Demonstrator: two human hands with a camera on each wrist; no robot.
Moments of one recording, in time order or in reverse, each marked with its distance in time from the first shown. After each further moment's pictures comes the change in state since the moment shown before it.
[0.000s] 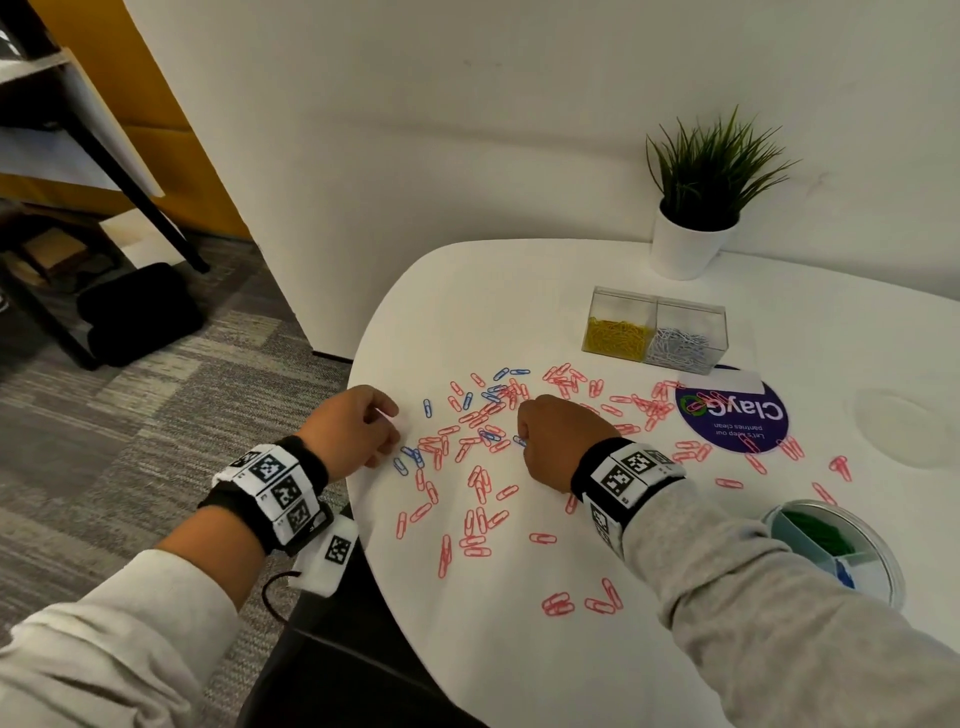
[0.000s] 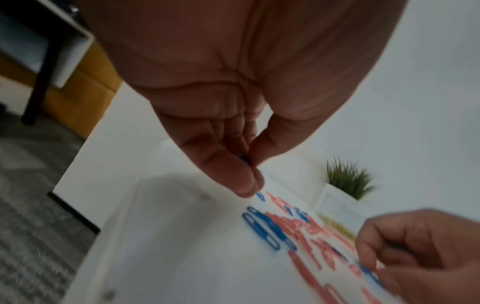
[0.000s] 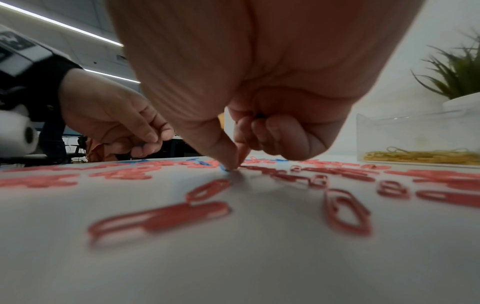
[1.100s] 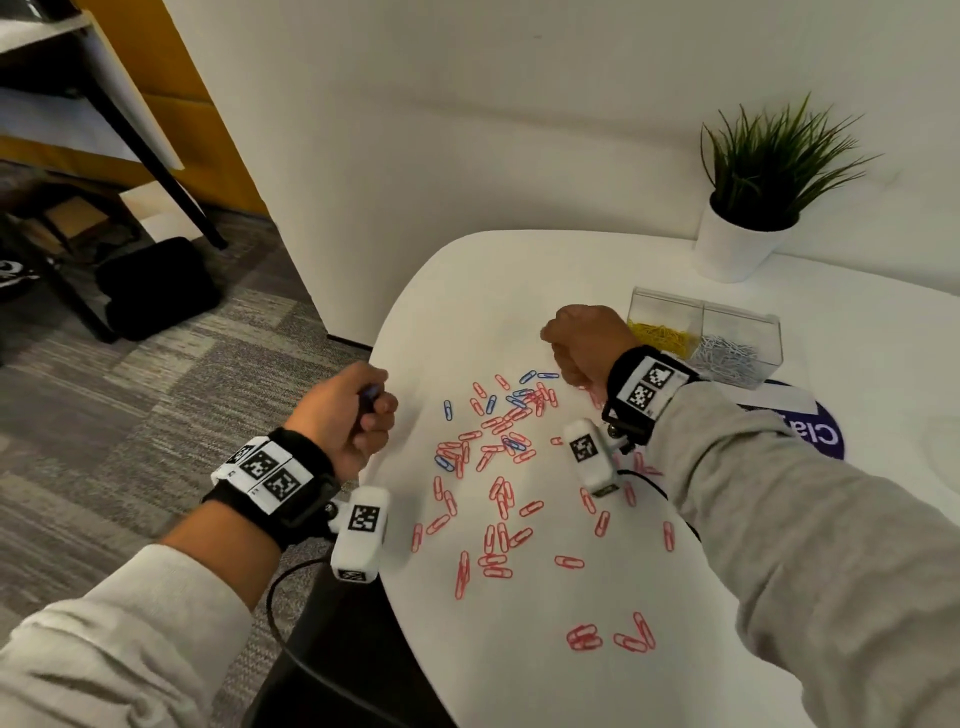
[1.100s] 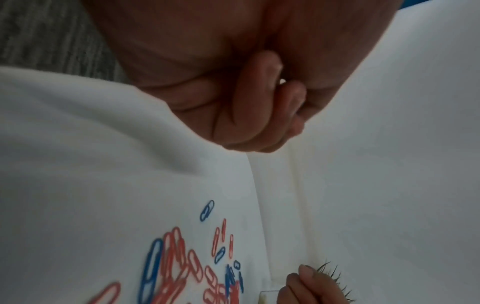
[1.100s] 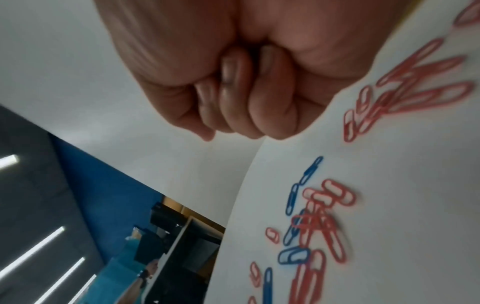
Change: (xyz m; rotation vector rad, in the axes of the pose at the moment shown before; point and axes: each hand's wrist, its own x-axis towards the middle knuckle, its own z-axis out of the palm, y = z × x) left_hand 0.011 0.001 -0.011 -1.120 -0.010 -0.295; right_hand 0.086 0.015 -0.046 1.305 0.139 0.217
